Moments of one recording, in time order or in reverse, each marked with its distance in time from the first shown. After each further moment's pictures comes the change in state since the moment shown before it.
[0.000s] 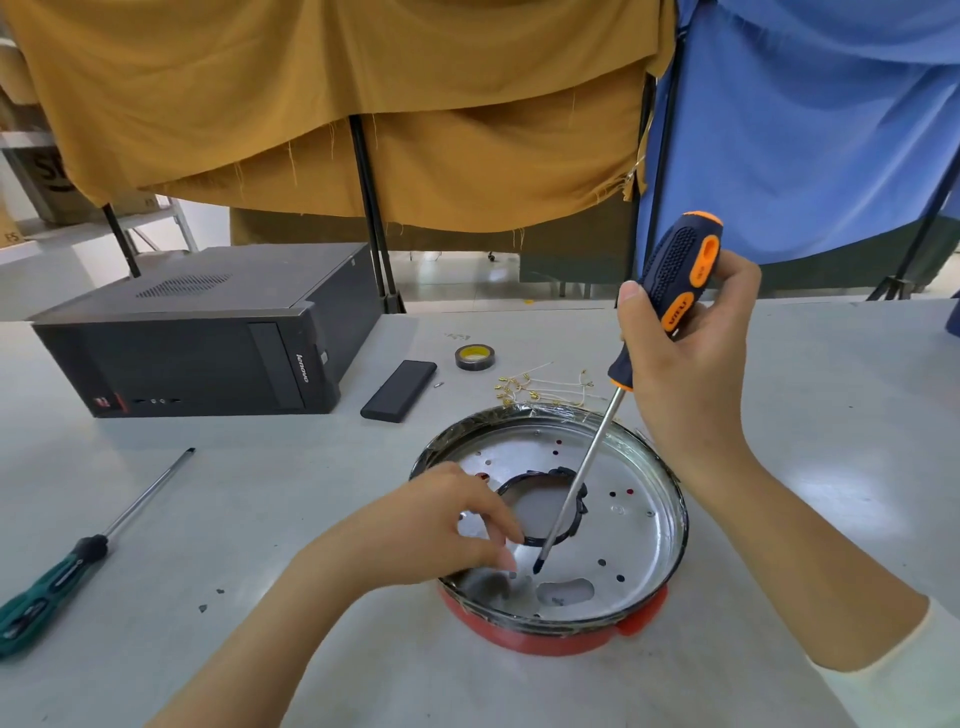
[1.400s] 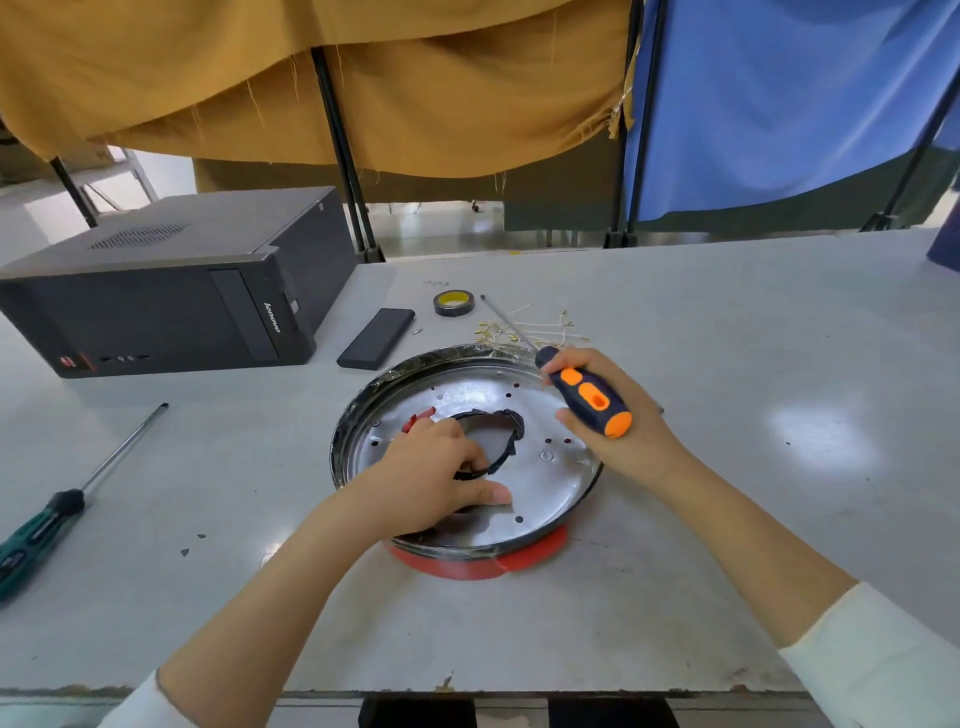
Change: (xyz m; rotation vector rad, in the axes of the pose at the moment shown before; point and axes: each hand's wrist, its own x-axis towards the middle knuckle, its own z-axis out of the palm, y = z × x) left_hand 0.020 -0.007 0.036 0.288 0.017 -0.080; right_hand -0.064 0.075 -0.051 -0.201 -0.622 0.192
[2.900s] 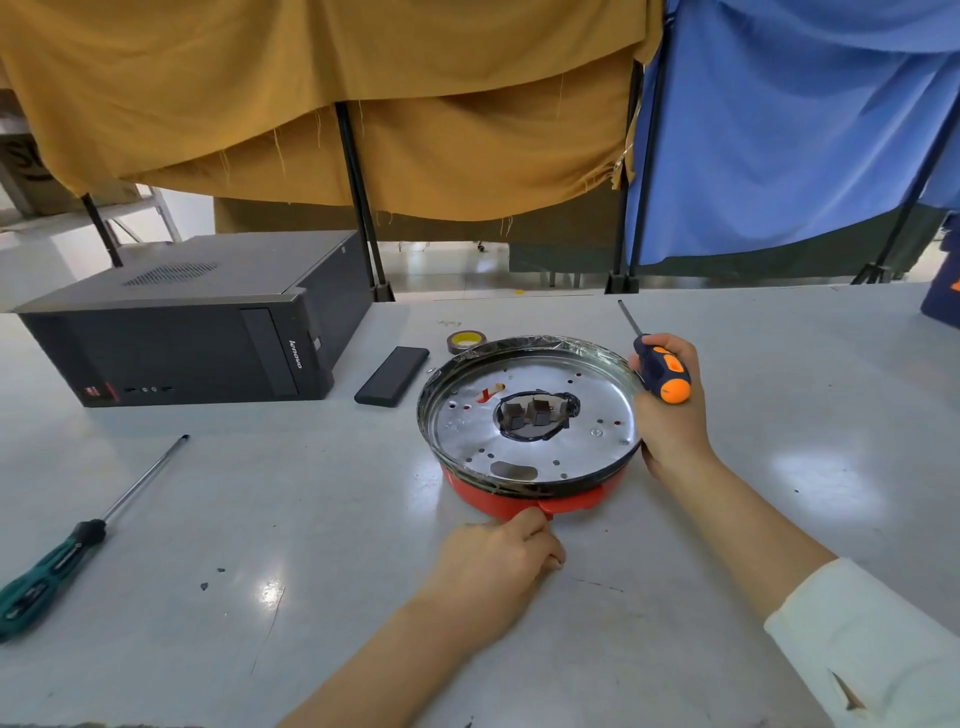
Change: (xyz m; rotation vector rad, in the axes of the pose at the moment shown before) left_hand -0.018 0.026 0.053 0.073 0.315 0.328; right_hand 0.040 0.020 -0.017 0.216 0.628 0.247
